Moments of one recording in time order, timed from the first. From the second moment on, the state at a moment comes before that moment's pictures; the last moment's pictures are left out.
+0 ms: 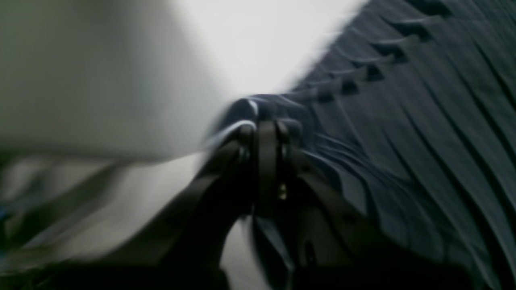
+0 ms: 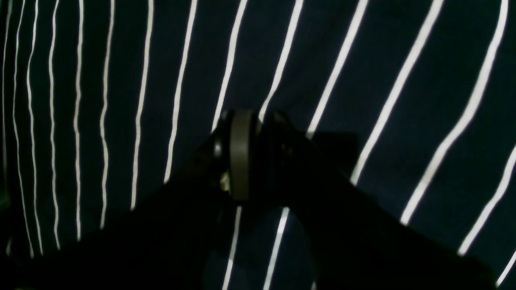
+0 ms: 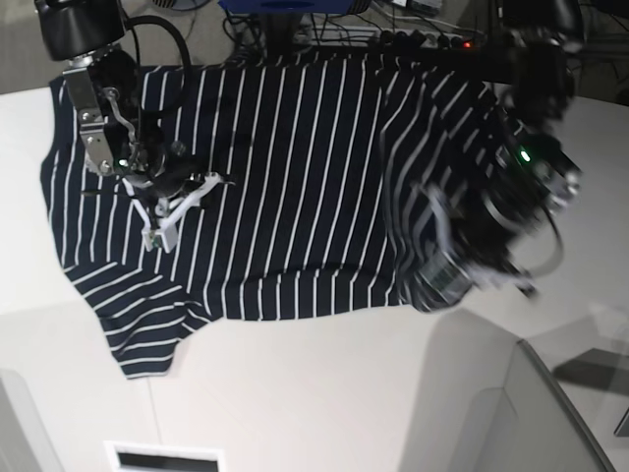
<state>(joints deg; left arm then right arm) 10.2 -17.3 2.2 110.9 9.1 -35.3 40.3 -4.0 9.8 -11.7 73.7 27.6 1.3 -35.9</state>
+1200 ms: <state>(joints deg) 6.3 -15.9 -19.9 88.9 7.9 -35.5 41.1 -3.9 9.8 -11.7 73.7 27.8 1.3 -35.9</state>
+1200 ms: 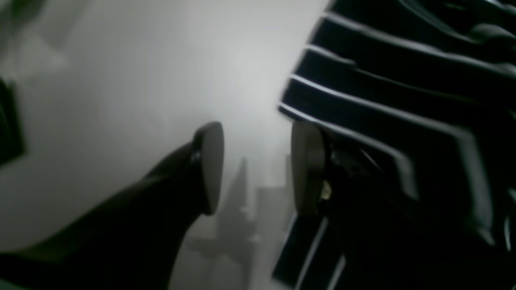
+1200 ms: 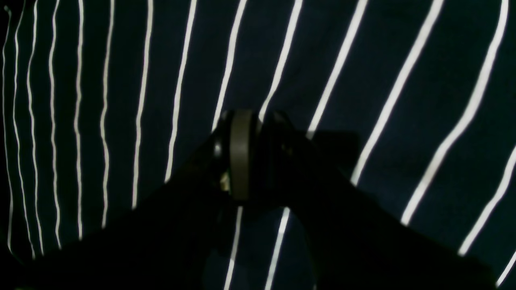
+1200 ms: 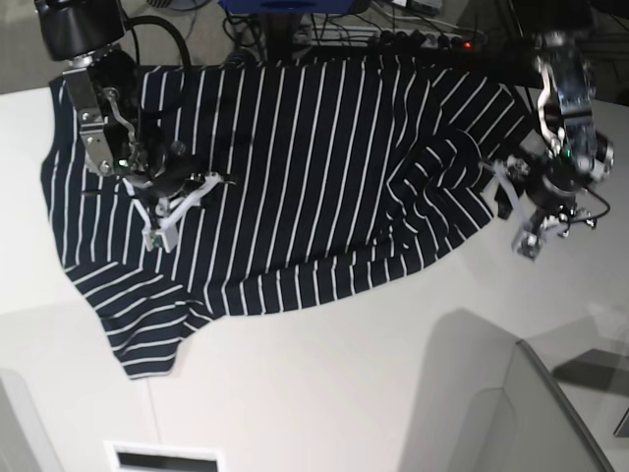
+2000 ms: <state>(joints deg) 2.5 -17.9 -28.8 71.0 -13.8 -34.9 34.5 -4.1 9.9 -11.7 73.7 27.8 1.3 -35.9</state>
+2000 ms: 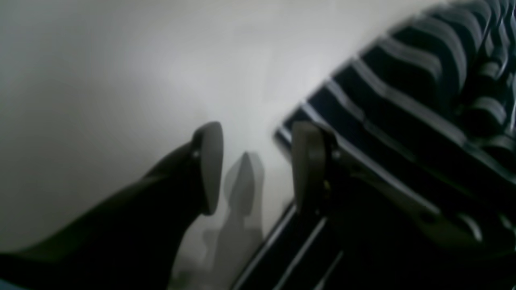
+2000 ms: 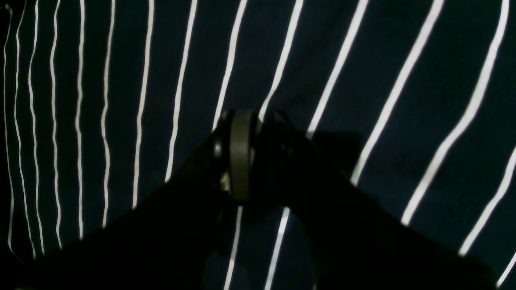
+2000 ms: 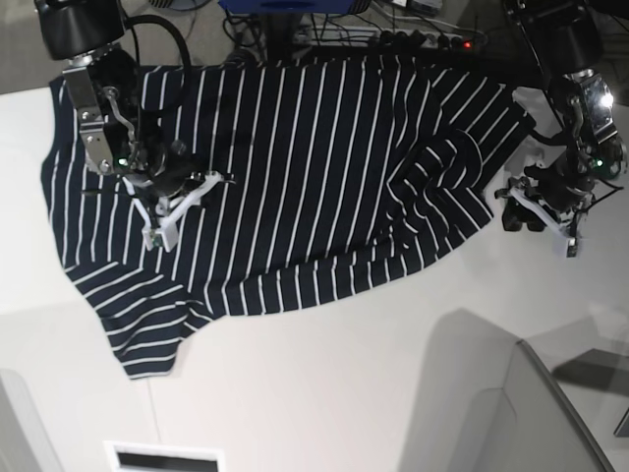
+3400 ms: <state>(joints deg) -11.8 -14.7 -26.3 49.8 -7.9 -34.6 30.7 -4.1 10.0 -11.7 73.7 27.8 1.3 -35.9</state>
